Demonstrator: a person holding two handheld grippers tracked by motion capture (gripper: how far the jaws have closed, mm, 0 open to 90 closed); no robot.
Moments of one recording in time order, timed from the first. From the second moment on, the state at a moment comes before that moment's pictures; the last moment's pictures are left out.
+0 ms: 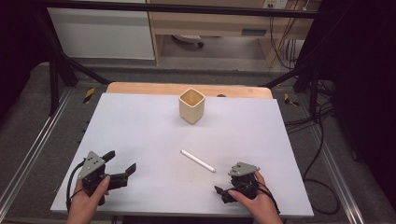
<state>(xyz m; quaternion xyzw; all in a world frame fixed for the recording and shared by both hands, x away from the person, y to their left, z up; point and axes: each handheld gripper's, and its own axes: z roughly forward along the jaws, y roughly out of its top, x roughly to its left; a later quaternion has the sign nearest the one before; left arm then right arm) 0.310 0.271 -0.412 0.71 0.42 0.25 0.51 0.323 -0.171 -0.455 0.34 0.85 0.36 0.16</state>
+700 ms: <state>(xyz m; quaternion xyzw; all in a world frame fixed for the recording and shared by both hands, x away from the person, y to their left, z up) 0.310 0.269 -0.416 0.72 0.42 0.25 0.49 0.369 -0.132 -0.456 0.31 0.88 0.35 0.12</state>
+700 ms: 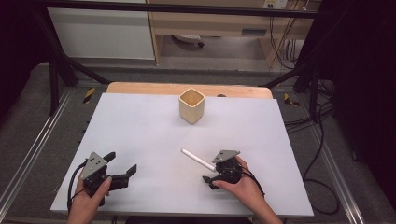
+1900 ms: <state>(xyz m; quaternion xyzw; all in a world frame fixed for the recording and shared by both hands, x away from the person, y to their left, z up) 0.313 0.262 -0.417 0.70 0.44 0.25 0.51 0.376 -0.128 -0.449 0.28 0.87 0.38 0.12</state>
